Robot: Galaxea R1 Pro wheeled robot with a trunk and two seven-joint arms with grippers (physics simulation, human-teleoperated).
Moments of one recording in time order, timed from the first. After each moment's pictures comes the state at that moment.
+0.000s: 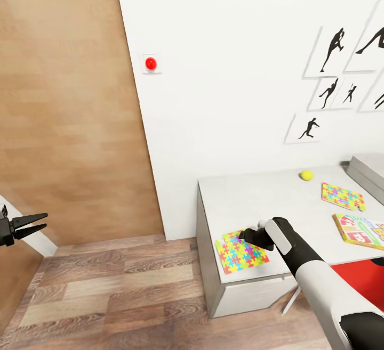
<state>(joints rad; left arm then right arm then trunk) -0.64 0.63 0.59 -0.83 -0.07 0.95 -1.56 -0.83 -0.11 0.16 -0.66 -0.73 0.83 -0.32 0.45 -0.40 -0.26</state>
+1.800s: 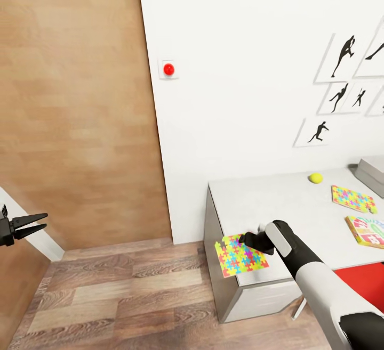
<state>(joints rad) -0.64 0.63 0.59 -0.83 -0.07 0.95 -1.56 -0.83 -0.11 0.17 -0.63 -0.74 0.83 -0.32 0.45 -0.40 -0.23</state>
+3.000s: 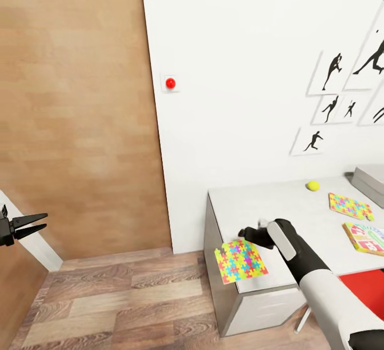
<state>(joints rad) -0.64 0.63 0.59 -0.83 -0.07 0.95 -1.56 -0.77 -0.12 0.16 -0.81 -0.75 0.83 -0.32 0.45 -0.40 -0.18</state>
